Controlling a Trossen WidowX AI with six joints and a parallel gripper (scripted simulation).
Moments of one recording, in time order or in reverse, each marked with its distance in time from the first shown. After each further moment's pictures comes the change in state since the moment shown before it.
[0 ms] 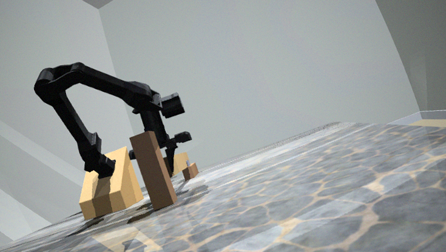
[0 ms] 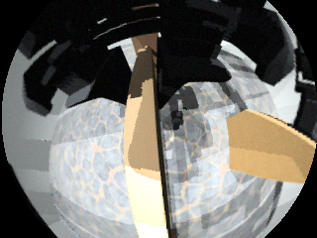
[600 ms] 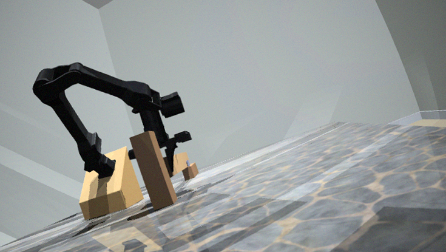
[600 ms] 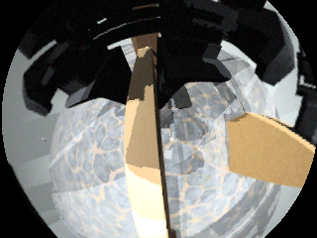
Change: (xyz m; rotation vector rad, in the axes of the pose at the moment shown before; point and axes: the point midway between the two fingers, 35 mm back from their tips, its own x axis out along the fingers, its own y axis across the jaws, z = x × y) arm -0.001 -0.001 -0.005 -0.001 -0.001 0.001
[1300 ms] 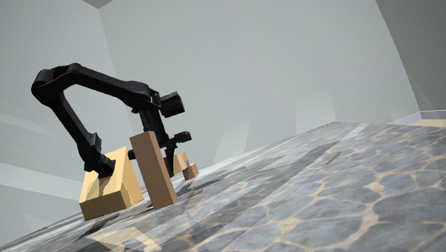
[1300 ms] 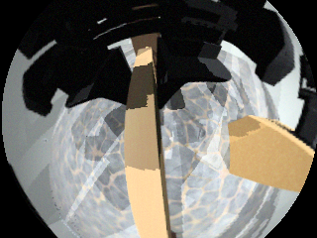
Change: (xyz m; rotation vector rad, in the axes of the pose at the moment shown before) arm 0.001 -0.001 -0.006 -0.002 -0.003 0.001
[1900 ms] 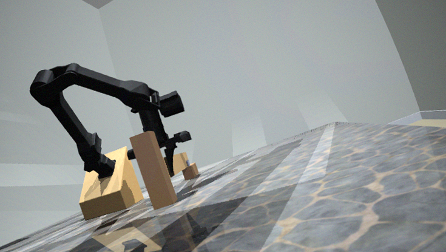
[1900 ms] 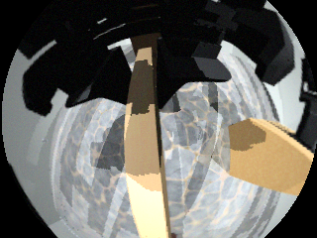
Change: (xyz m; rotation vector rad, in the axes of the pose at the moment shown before) arm -0.001 0.000 -0.005 0.000 0.001 0.000
